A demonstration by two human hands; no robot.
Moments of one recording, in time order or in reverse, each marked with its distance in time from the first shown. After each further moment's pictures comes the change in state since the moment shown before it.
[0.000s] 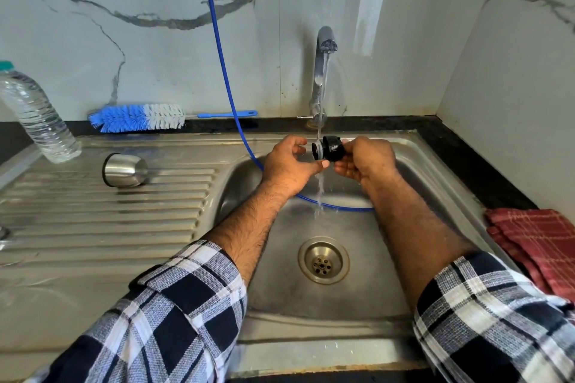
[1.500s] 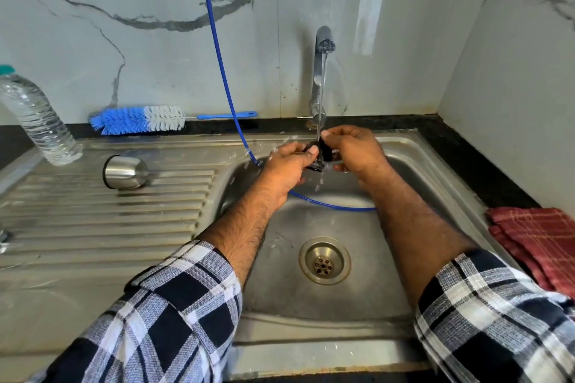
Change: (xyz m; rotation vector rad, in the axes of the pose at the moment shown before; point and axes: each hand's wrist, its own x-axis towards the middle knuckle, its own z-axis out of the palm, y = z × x) left_hand -0.003 0.002 -0.007 -0.412 -0.162 -0.219; right_hand 0.006 0.000 0.005 -0.222 -0.293 -0.310
